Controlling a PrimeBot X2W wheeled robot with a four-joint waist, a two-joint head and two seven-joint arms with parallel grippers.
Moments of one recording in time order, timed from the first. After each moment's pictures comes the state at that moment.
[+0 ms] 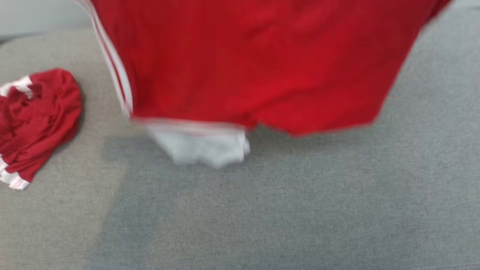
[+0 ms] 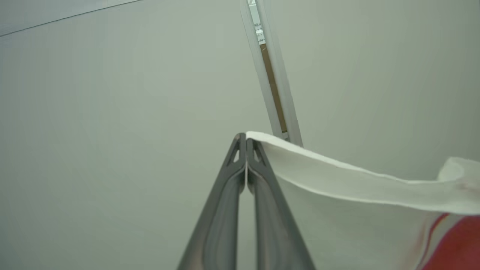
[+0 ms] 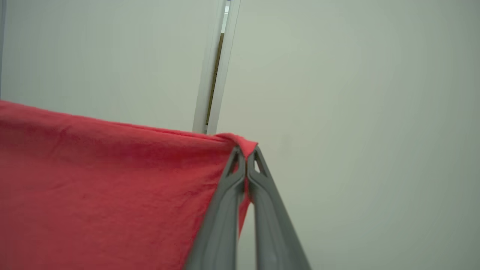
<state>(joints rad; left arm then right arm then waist) -1.35 0.47 -0.35 0.28 -0.53 -0.10 0.26 -1.10 -0.68 0.28 0.23 0.61 0.13 0.01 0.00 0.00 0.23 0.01</state>
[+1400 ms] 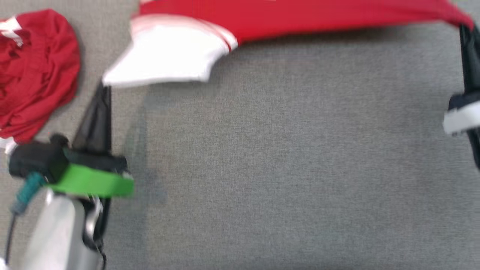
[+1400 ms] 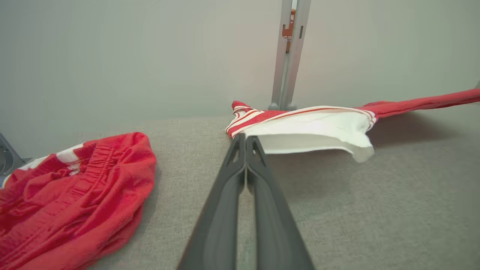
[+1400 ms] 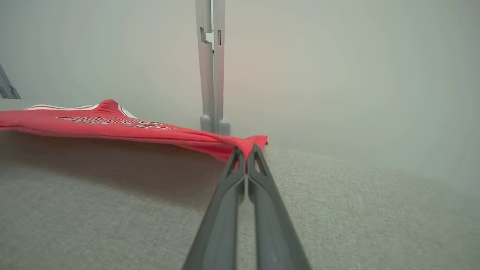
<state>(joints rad) -0.36 0.29 -0.19 0.11 -0.39 -0.10 -0.26 -0.53 -0.52 0.10 0.28 0.38 0.13 -0.26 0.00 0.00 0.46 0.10</state>
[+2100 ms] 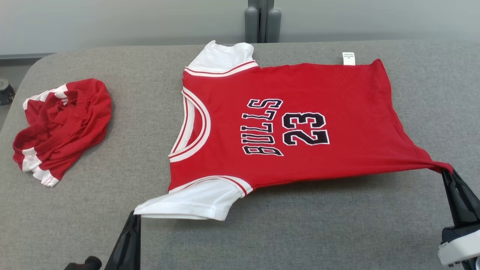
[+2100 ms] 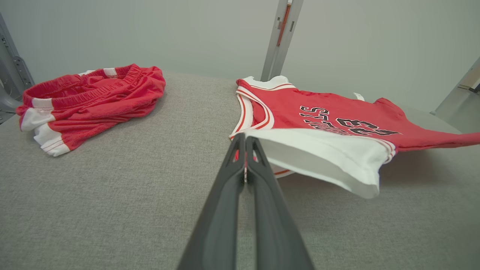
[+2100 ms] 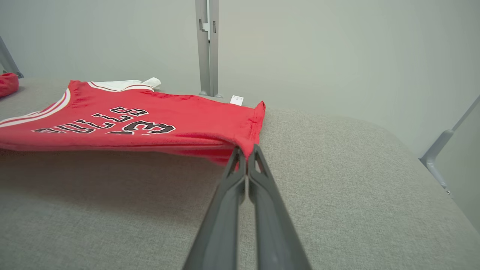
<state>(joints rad) 0.24 0.23 -0.21 -0.15 -0.42 0.00 -0.22 0.12 -0.43 -0.03 0.04 0.31 0.13 -0.26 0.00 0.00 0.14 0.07</state>
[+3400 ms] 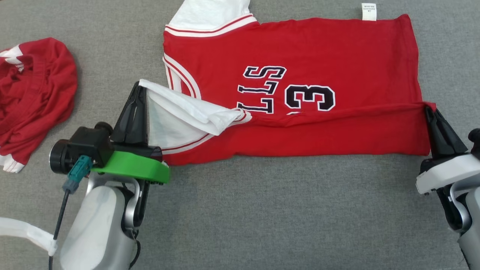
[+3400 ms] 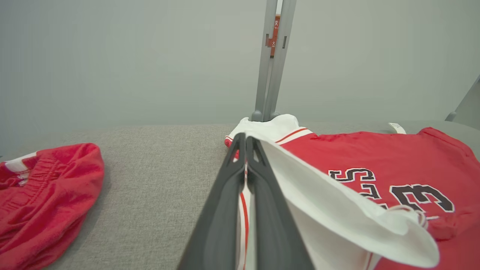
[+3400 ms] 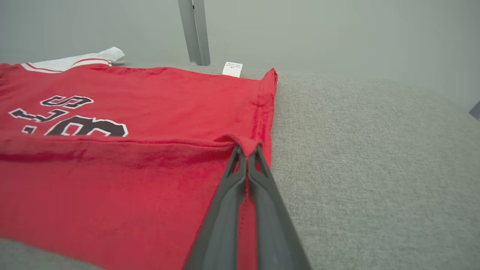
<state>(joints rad) -0.38 0.16 -0.27 0.15 -0.34 0.01 -0.20 -0.28 -0.40 0.08 0.34 0.35 0.13 -0.26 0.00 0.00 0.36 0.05</state>
